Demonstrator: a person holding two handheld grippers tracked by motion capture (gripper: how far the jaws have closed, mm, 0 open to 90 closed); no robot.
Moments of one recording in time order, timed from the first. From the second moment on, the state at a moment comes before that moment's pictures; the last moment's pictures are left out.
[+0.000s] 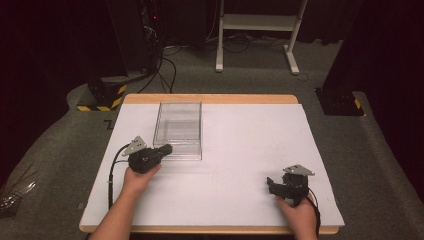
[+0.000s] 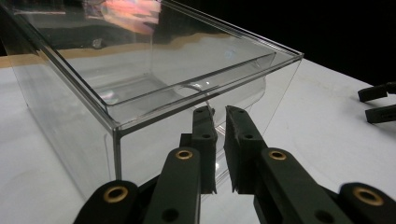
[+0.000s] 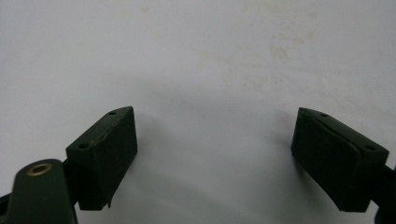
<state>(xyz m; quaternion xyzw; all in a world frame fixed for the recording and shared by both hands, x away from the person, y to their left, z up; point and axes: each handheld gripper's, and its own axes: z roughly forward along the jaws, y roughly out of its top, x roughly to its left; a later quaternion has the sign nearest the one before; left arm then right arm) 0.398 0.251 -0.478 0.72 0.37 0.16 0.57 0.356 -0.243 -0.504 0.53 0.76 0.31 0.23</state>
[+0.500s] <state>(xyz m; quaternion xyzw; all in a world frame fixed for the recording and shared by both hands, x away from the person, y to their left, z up) 0.386 0.263 -0.479 0.70 0.38 0.16 0.58 0.356 -0.242 -0.504 0.53 0.76 0.31 0.23</state>
